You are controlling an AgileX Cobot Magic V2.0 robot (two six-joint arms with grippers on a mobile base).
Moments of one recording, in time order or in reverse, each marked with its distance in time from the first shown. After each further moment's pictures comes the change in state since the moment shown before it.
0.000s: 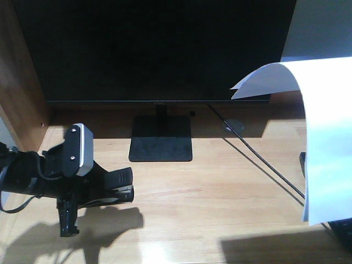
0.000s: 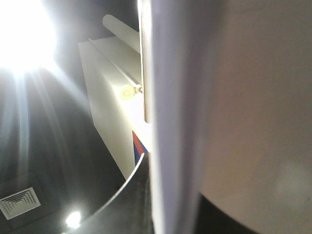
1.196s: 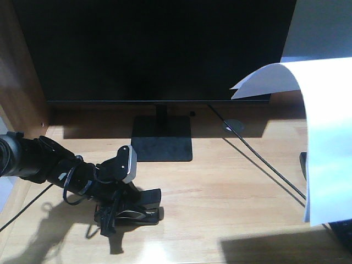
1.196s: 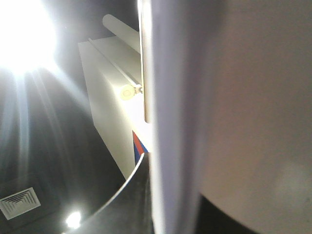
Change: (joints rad) left arm -0.107 0.464 -0.219 -0.018 0.015 0.005; right arm 0.000 0.000 0.000 0.000 0.000 0.000
